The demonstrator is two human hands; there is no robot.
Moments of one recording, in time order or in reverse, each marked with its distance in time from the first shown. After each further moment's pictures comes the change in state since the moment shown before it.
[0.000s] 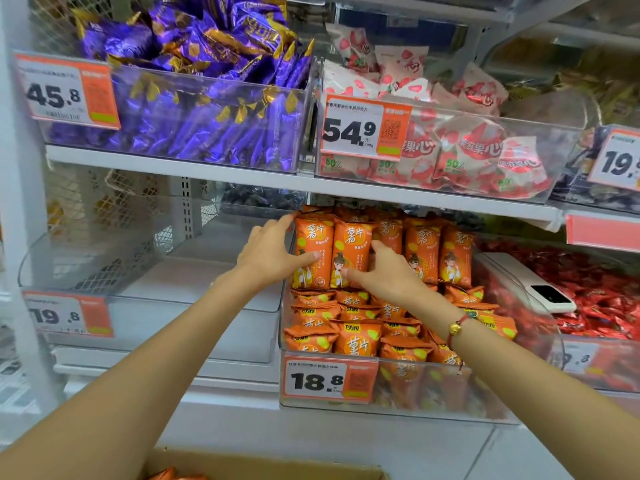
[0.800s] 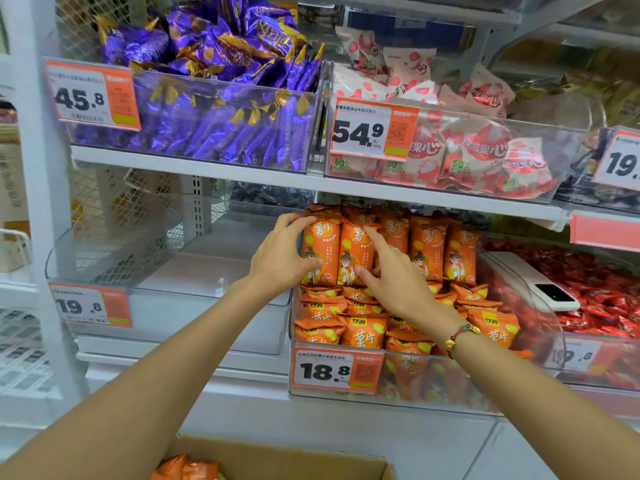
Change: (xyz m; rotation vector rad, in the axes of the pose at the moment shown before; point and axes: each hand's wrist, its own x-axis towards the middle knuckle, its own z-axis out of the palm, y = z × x) left_hand -0.016 0.002 0.005 -0.034 0.071 0.083; right_hand -0.013 0.010 0.007 -0.250 0.160 -0.214
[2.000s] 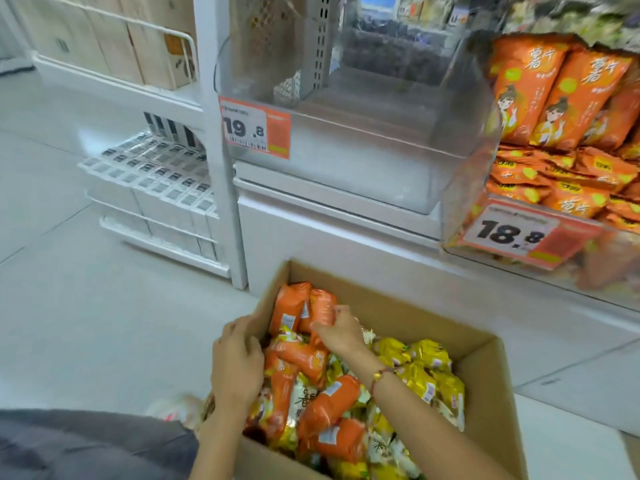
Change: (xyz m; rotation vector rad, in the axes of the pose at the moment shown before) left_hand -0.363 -0.186 0.027 -0.051 0.126 -0.899; right_hand -0.208 -0.152 0.258 0.430 -0.772 0.559
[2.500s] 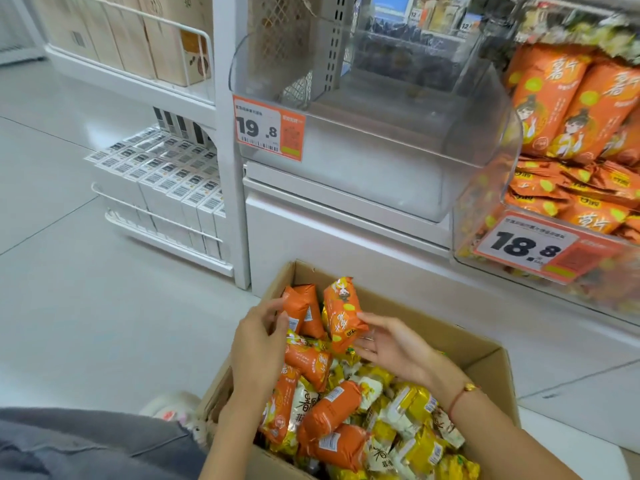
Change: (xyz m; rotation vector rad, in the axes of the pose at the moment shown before) left_hand -0.004 0.054 -0.012 -0.269 -0.014 0.000; right_hand -0.008 0.025 -0.069 0.934 -0.520 0.199
